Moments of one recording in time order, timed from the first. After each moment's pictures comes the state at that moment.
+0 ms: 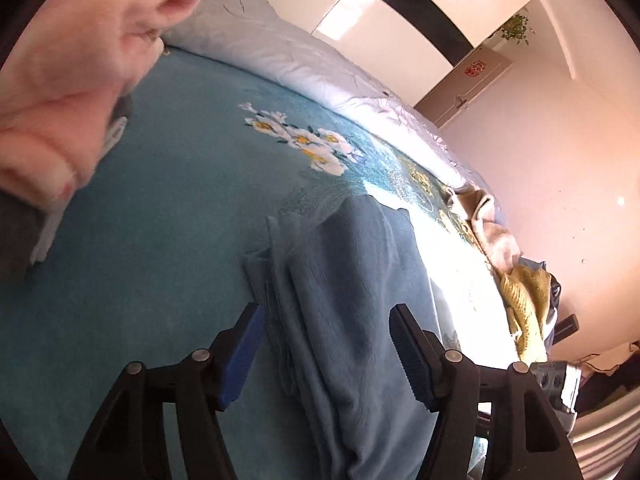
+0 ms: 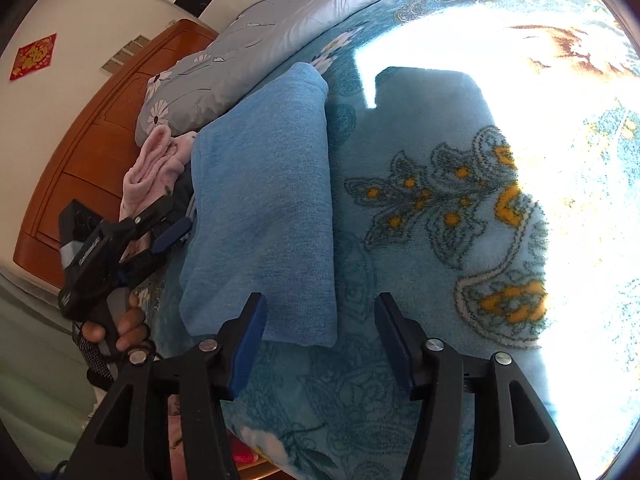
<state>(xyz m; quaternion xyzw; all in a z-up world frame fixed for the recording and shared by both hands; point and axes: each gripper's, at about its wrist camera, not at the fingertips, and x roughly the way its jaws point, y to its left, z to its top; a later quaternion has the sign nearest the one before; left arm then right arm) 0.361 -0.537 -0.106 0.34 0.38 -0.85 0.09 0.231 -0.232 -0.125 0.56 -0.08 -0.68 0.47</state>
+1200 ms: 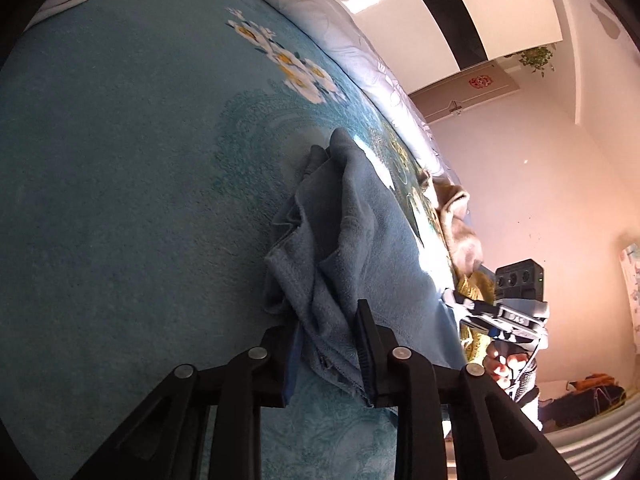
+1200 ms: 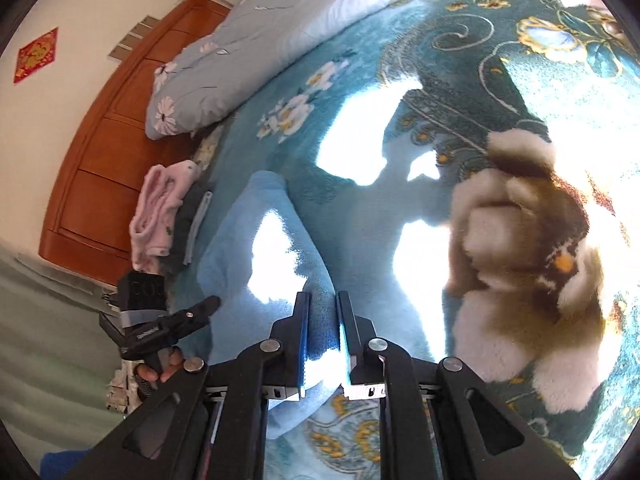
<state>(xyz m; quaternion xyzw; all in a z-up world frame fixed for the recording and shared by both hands) 0.329 -0.486 -0.155 0.33 0.51 -0.80 0.03 0.062 -0.235 -0.092 0.60 -0.03 -0.61 0.52</state>
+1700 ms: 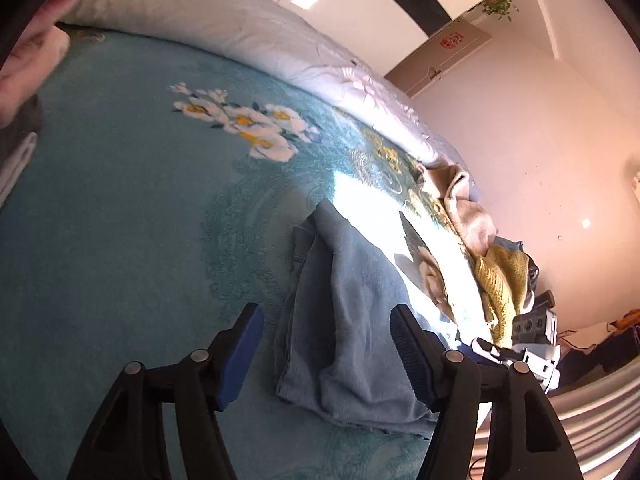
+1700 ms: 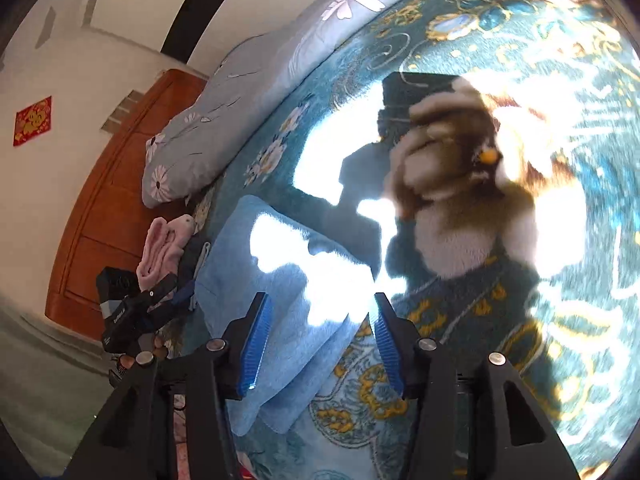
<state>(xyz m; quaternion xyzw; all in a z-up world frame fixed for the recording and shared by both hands) 0.284 -0.530 -0.100 0.38 0.39 -0.84 0.02 0.107 -0.165 -0.107 0.56 -0.17 -0.67 0.45</state>
